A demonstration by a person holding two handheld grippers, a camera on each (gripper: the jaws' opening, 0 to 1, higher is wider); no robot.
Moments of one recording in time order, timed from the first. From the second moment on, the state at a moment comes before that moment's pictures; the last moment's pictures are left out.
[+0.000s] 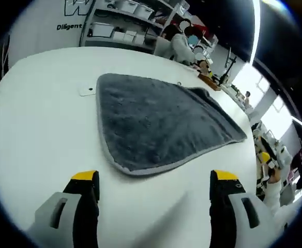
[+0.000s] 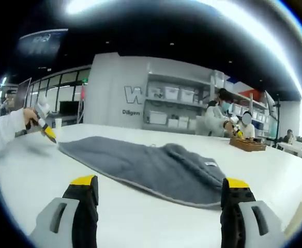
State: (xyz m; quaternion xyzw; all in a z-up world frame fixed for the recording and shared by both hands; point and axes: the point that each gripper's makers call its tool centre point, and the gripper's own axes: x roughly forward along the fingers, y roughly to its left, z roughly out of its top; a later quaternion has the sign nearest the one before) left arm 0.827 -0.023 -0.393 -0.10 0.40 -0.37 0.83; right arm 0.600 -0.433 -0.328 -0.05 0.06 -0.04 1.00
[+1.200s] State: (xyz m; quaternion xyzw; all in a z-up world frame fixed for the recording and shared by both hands) left arm 0.861 0.005 -0.416 -0.12 0.39 -0.30 0.86; right arm 0.591 -0.442 -0.335 -0.03 0.07 -0.05 1.00
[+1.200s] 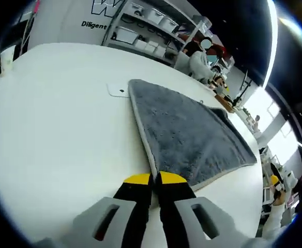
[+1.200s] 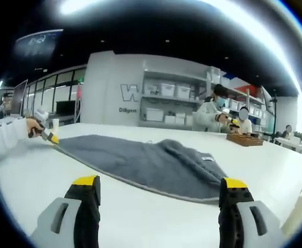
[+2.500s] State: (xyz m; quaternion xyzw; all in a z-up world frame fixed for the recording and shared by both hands) left arm 0.815 0.071 -0.425 -0.07 0.38 -0.30 0.87; right arm 0.583 -0.421 -0.324 -0.05 0.08 -0.05 0.99
